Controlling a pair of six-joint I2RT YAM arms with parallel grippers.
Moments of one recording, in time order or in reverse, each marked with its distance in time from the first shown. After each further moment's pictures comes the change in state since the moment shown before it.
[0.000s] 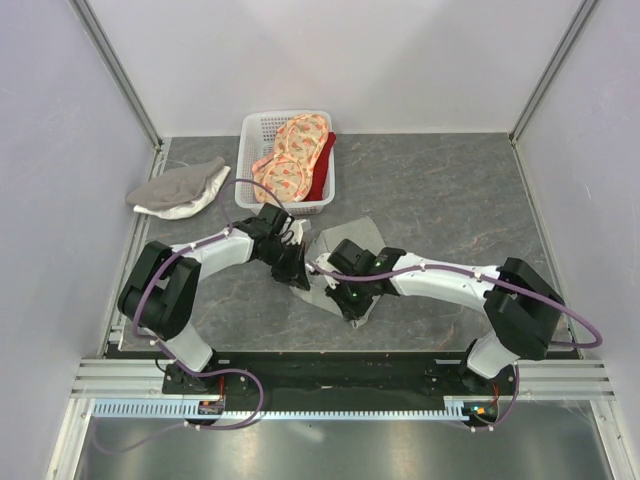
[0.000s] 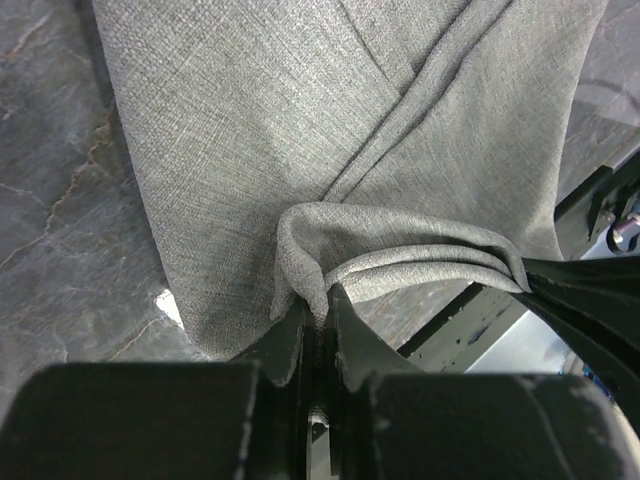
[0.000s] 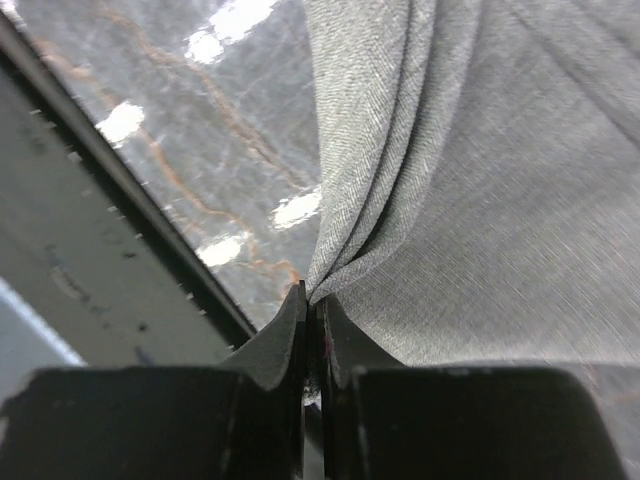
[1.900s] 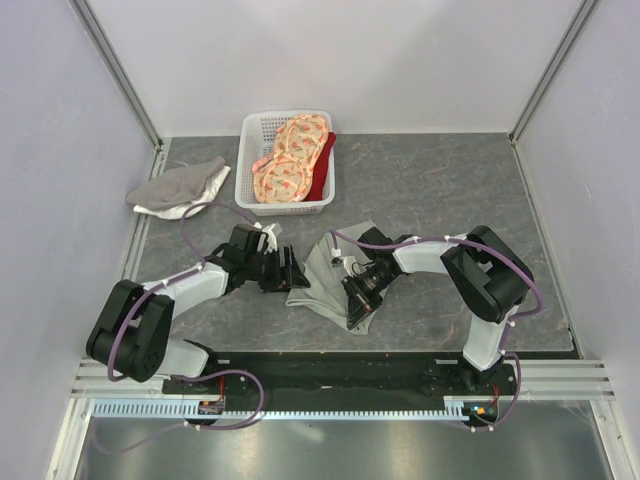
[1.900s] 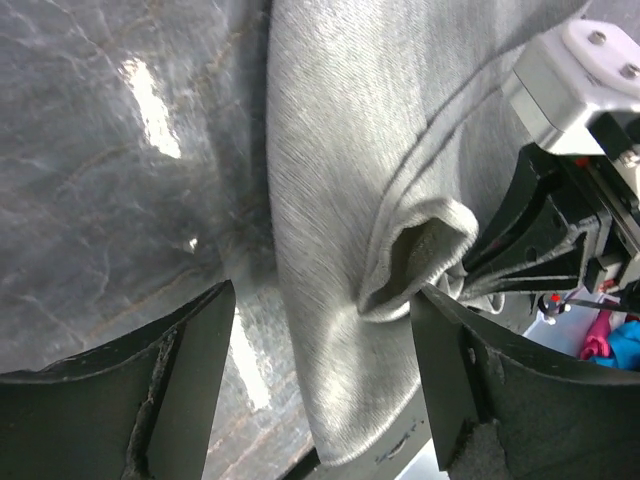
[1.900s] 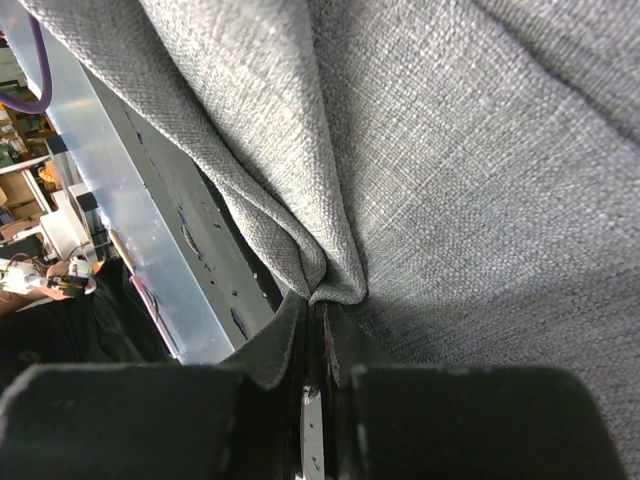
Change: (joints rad) left arm 0.079 -0.280 -0.344 0.357 -0.038 -0.260; right arm -0.331 0.252 -0.093 0.117 -0.673 -0.029
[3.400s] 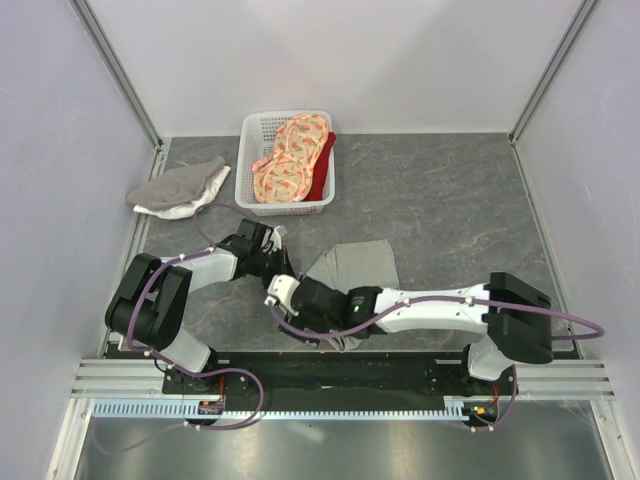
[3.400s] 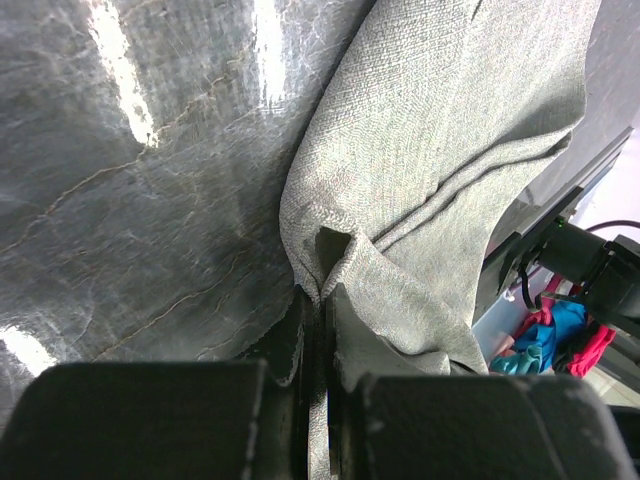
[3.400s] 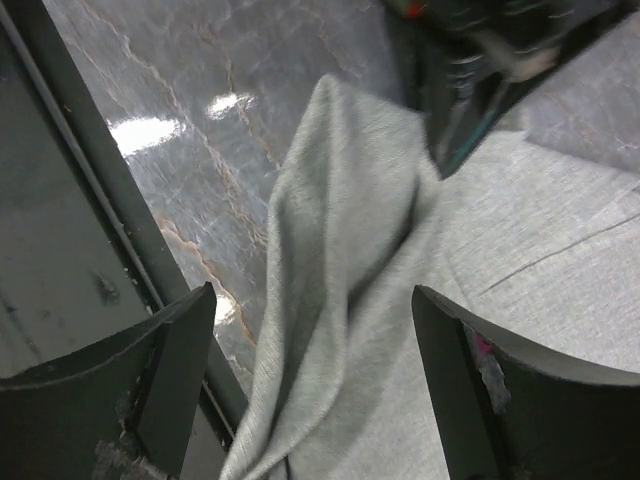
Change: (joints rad) left arm 0.025 0.193 0.101 -0.076 0.104 -0.024; right arm 0.634 -0.250 0.135 0.175 1.050 -0.013
